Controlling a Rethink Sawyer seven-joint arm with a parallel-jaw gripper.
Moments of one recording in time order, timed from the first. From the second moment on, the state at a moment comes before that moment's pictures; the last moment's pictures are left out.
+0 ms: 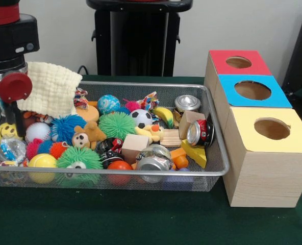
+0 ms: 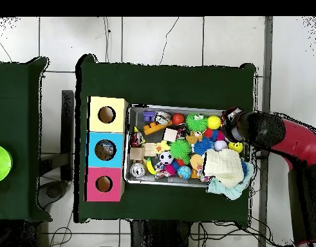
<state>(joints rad) -0.81 -0.55 0.37 1.38 -0.39 0.72 2.32</state>
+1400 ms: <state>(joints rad) -0.85 -0.41 0.37 1.25 -0.45 0.72 2.32</state>
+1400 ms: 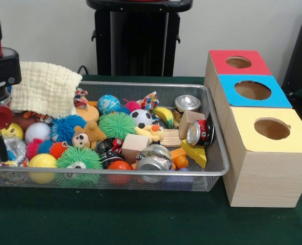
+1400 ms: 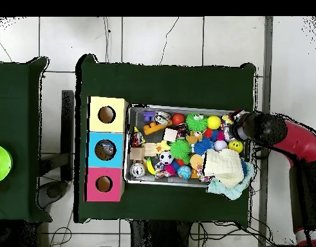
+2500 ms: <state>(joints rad) -0.75 -0.58 0.34 1.41 -0.43 0.72 2.32</state>
